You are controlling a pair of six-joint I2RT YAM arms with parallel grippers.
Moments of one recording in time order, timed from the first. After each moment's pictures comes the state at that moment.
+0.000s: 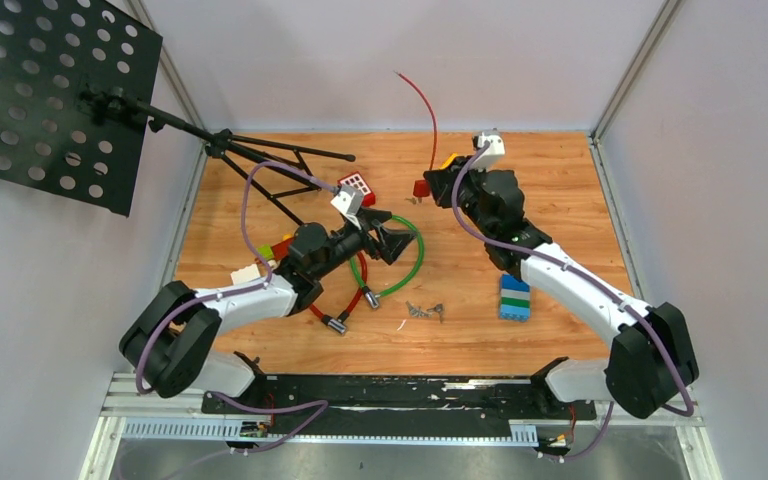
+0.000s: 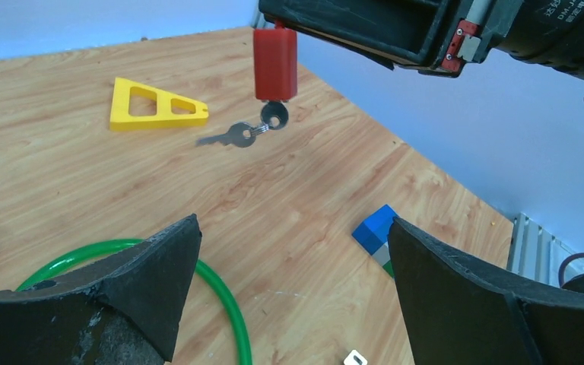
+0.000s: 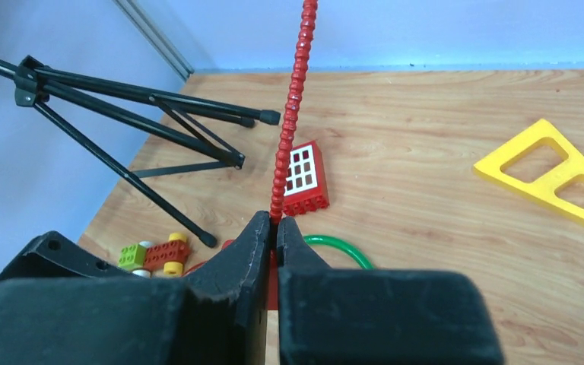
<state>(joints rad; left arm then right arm) -0.69 1.38 0.58 0.90 0.23 -0.38 0.55 1.31 0.96 0.27 0.05 0.43</state>
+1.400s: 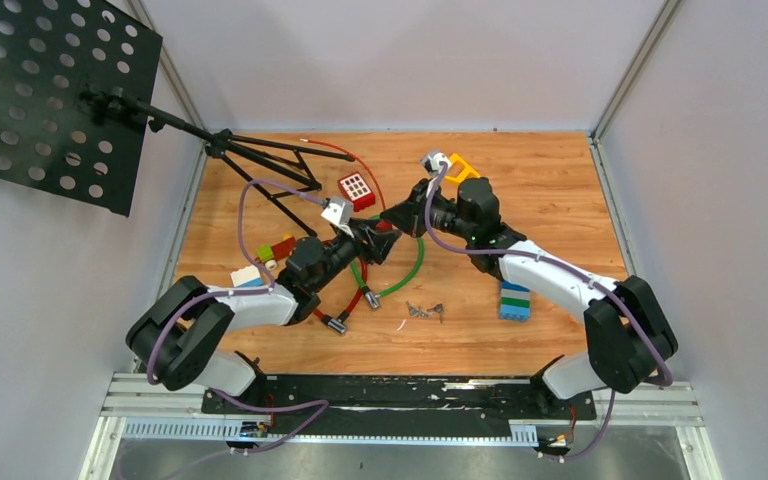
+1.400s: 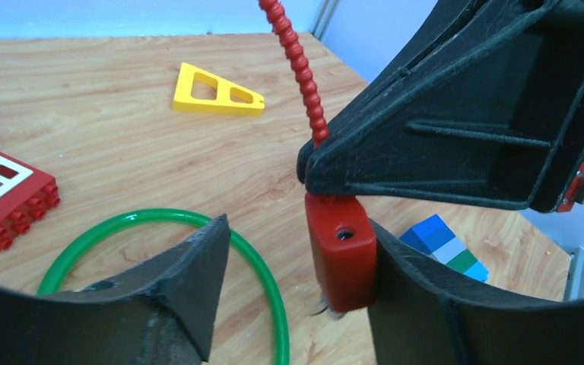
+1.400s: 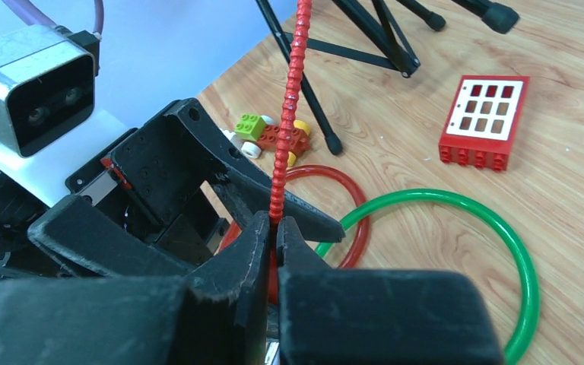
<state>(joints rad) -0.69 1.44 0.47 1.06 0.08 -0.39 0.60 1.45 0.91 0.43 -0.47 0.38</state>
